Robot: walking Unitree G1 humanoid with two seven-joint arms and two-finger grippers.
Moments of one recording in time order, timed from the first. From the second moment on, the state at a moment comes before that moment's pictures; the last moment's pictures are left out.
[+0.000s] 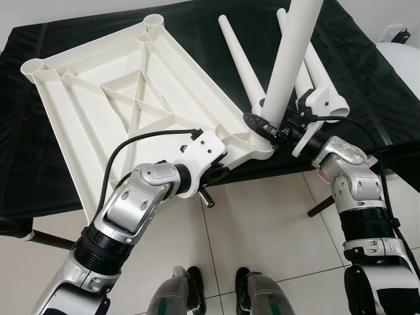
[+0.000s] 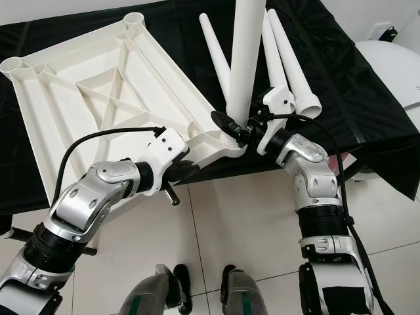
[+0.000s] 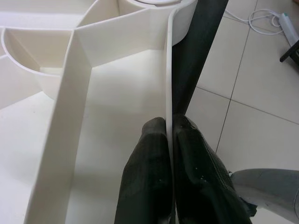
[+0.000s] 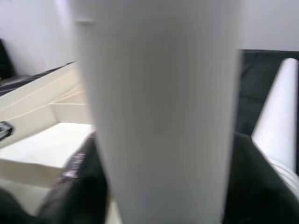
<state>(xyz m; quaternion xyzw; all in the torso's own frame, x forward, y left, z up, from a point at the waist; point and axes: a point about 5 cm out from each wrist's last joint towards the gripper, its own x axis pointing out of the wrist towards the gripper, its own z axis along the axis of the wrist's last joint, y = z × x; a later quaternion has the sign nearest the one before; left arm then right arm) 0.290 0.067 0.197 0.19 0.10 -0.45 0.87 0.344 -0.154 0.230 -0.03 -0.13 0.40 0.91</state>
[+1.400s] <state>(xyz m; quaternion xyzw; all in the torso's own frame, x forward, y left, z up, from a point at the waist) 0.290 0.067 0.199 0.19 0.10 -0.45 0.87 0.317 -0.126 0.226 0.00 -0.18 0.20 0.96</state>
